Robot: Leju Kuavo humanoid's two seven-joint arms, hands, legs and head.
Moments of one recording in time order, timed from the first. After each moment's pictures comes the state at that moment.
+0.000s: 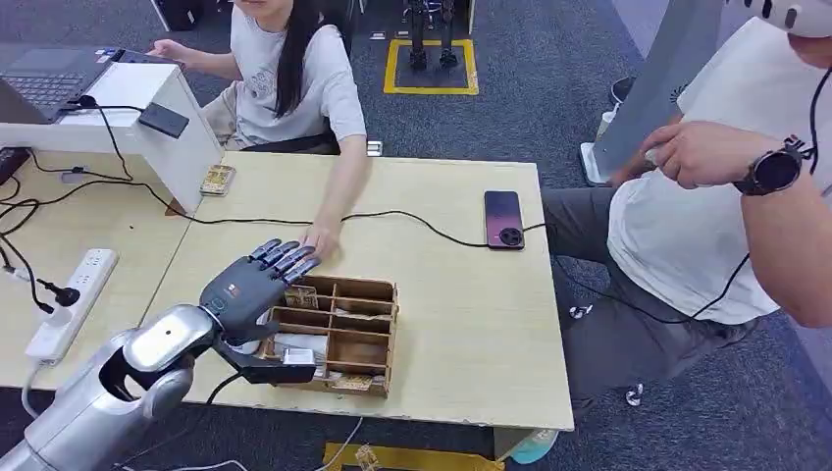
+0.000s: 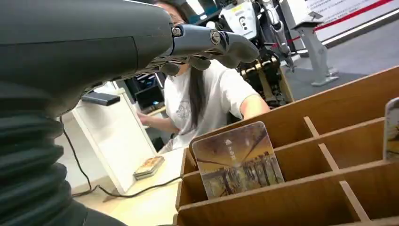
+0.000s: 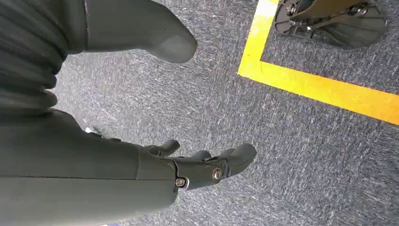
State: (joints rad) left arm -0.29 0.57 -0.57 -1.69 -1.04 -0.18 -0.06; right arm -0.06 0.10 -1.00 -0.25 1.57 -0.09 -0.10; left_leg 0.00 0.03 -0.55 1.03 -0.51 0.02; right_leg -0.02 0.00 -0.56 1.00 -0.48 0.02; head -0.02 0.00
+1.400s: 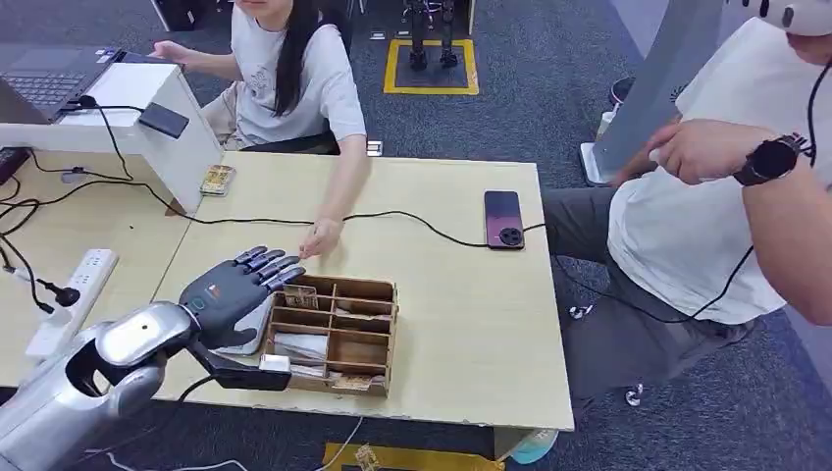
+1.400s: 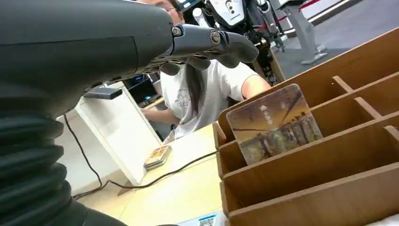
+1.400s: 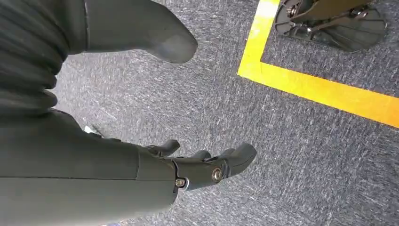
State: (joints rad) left arm -0.33 0.71 -0.64 -1.74 -0.94 -0.25 -0.06; right arm -0.06 0.10 -0.99 -0.25 1.57 -0.08 -0.10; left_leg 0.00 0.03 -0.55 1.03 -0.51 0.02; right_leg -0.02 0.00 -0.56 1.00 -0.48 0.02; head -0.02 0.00
